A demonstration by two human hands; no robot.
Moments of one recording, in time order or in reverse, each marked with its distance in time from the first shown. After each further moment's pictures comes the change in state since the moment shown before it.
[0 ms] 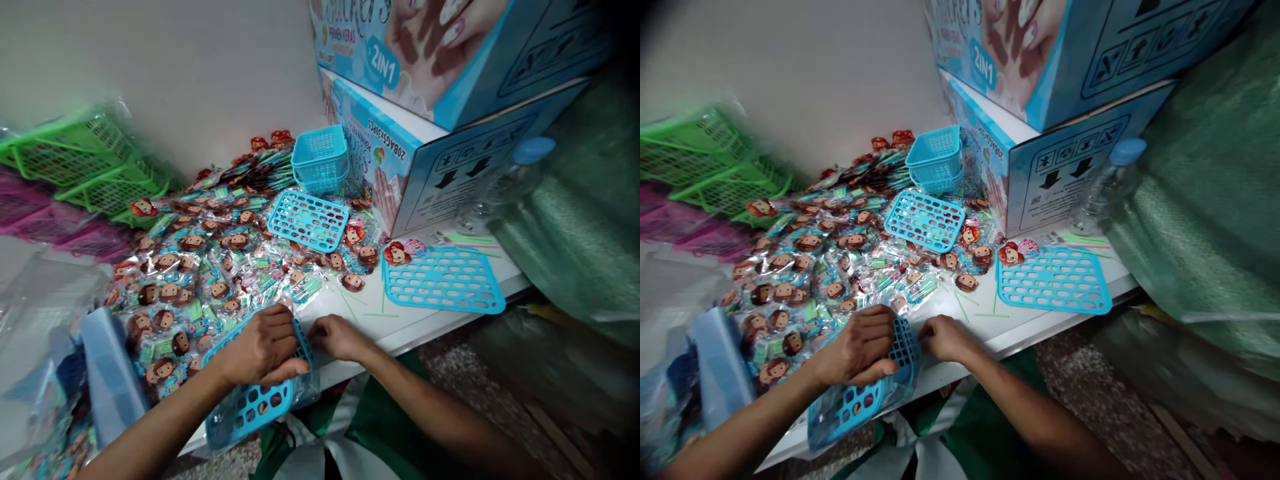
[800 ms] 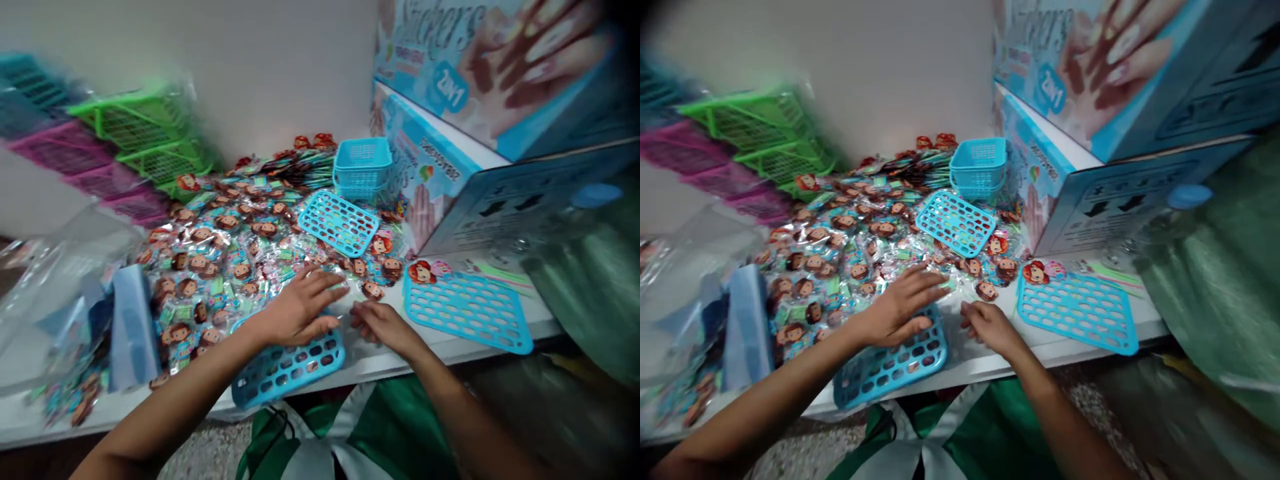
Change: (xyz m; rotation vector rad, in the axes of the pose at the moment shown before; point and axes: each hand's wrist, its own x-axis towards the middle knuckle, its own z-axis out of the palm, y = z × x) left_hand 0.015 -0.008 -0.006 0.011 0.114 -0.241; right_hand -0.017 0.005 -0.053 0.148 0.107 0.055
